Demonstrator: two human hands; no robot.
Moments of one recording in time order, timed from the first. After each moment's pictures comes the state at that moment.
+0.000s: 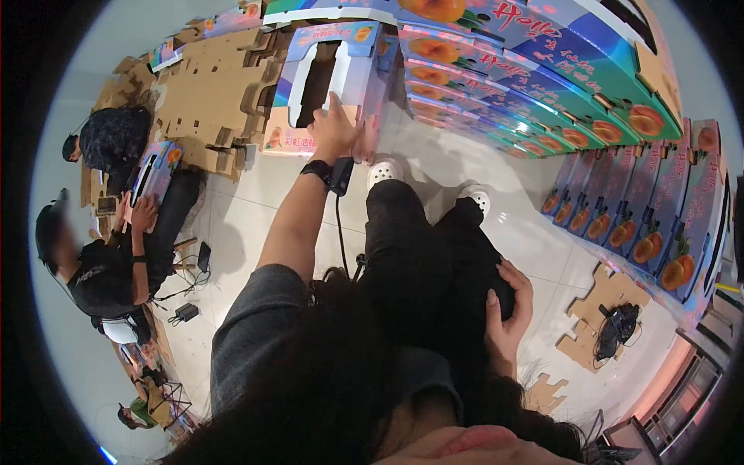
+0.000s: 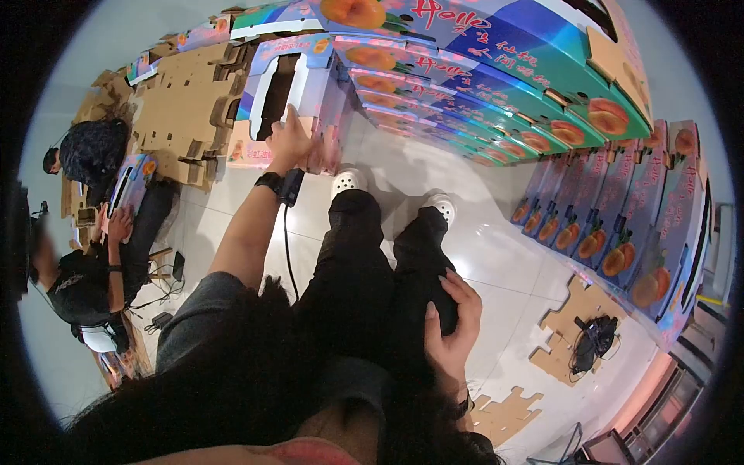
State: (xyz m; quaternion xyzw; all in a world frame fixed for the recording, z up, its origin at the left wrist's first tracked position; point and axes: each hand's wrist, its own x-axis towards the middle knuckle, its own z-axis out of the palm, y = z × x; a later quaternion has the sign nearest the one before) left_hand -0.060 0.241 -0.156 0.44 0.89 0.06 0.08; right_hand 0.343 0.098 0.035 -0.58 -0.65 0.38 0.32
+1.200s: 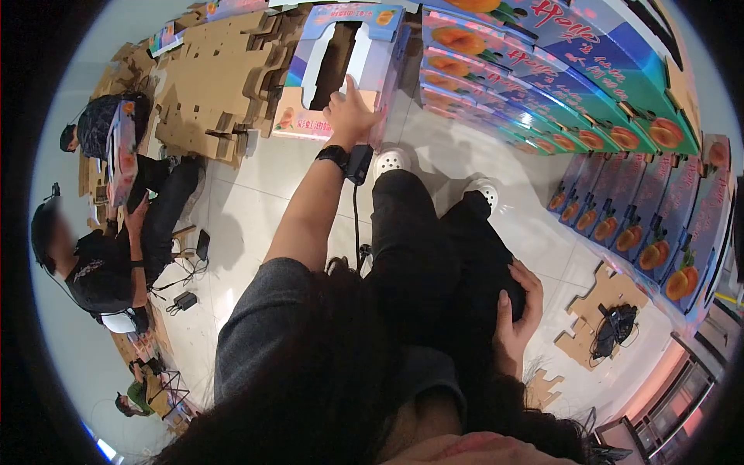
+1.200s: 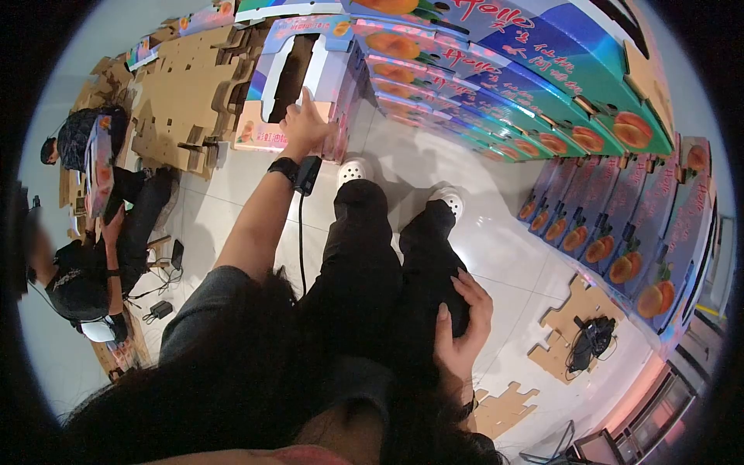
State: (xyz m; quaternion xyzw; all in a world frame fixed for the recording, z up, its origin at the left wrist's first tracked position) left_hand -0.058 0.249 -0.176 0.45 0.88 0.10 0.10; right_hand 0.337 0.098 0.037 -0.57 -0.67 0.38 0.28
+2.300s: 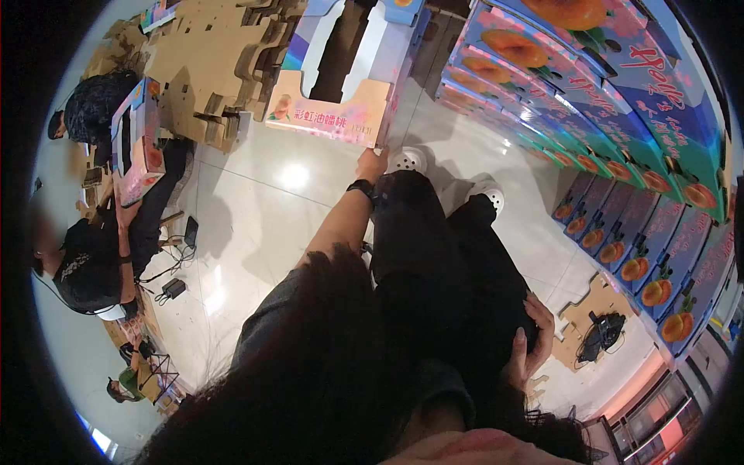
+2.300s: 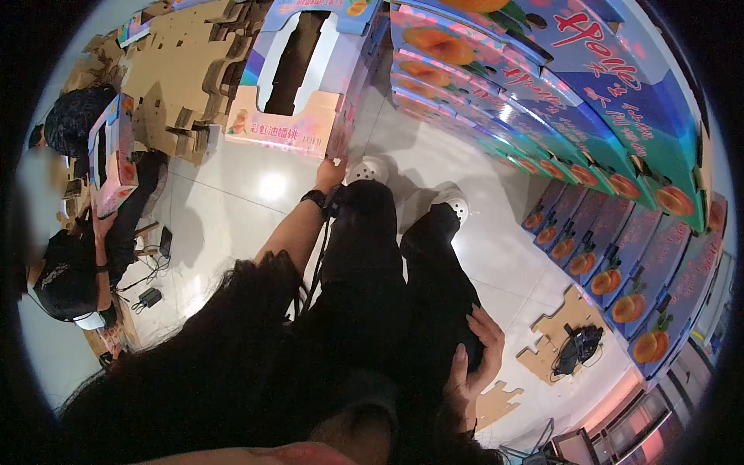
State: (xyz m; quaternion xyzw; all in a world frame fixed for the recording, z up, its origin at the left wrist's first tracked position) left_hand -0.025 0.167 -0.393 0.21 0.89 0.15 0.37; right_hand 0.330 0.107 0.033 -0.60 -0.65 0.38 0.25
